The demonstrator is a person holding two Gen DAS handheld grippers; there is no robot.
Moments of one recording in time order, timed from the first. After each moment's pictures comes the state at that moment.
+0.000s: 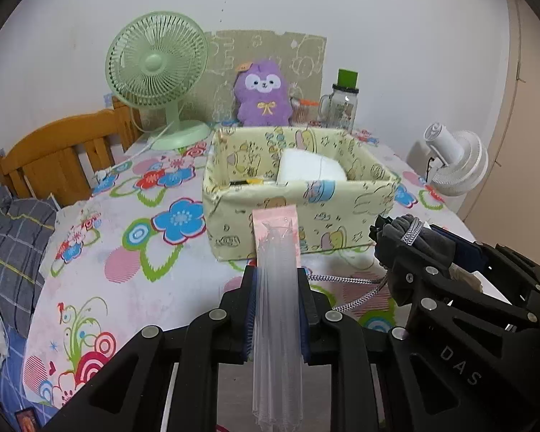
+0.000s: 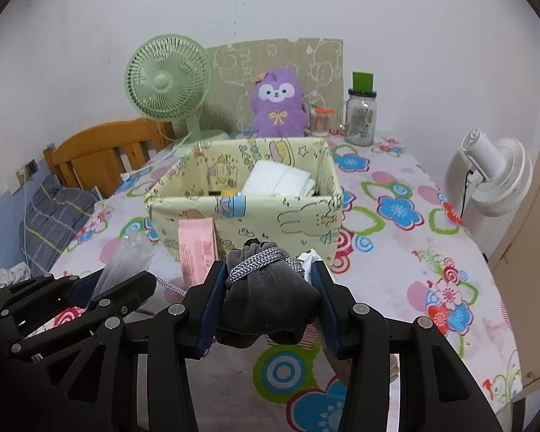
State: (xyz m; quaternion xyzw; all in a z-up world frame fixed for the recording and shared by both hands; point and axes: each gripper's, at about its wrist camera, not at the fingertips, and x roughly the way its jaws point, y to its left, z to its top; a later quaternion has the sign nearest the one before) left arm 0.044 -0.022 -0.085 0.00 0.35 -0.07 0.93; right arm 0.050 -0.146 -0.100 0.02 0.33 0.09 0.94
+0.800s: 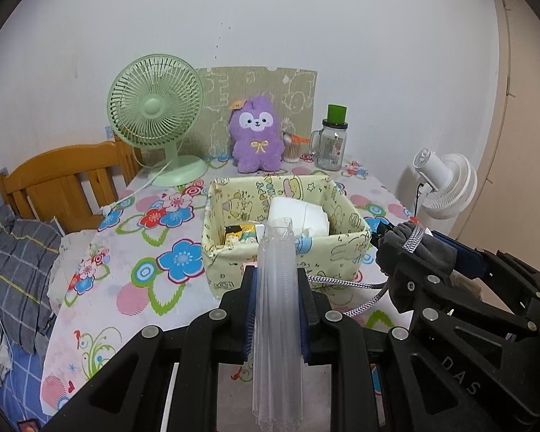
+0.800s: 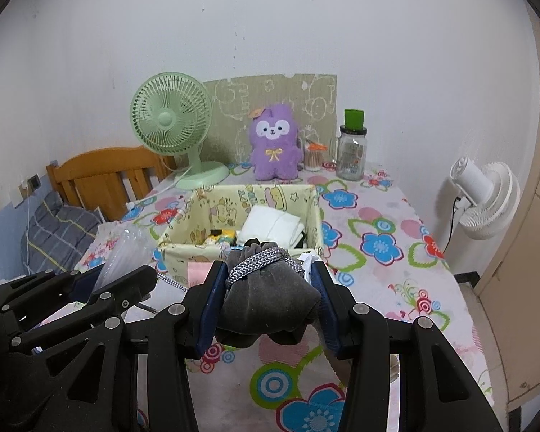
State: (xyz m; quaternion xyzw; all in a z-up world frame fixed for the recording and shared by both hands) left arm 0.036 -0.028 -0.037 0.00 0.31 -0.07 0.95; right arm 0.034 -0.155 -0.050 0.01 0.29 0.09 0.95
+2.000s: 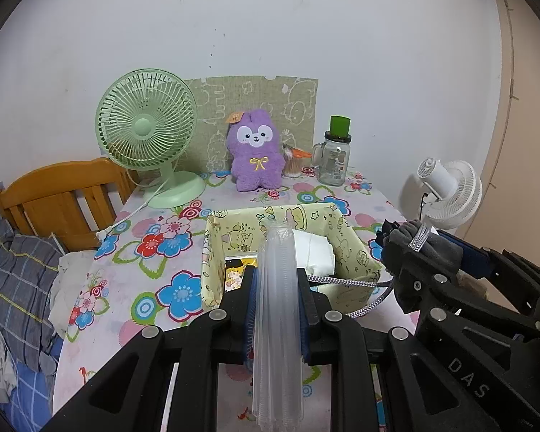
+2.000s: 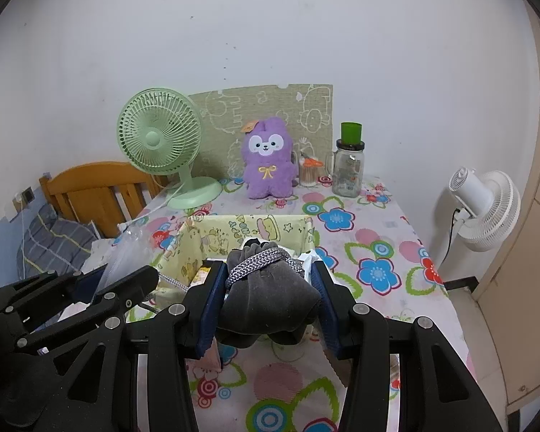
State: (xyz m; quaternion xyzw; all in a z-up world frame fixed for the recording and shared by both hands) left arm 0.082 -0.031 -0.015 0.01 0.31 -0.07 0.95; right arm 0.076 -0.159 -0.025 0.02 0.28 0.08 0.96
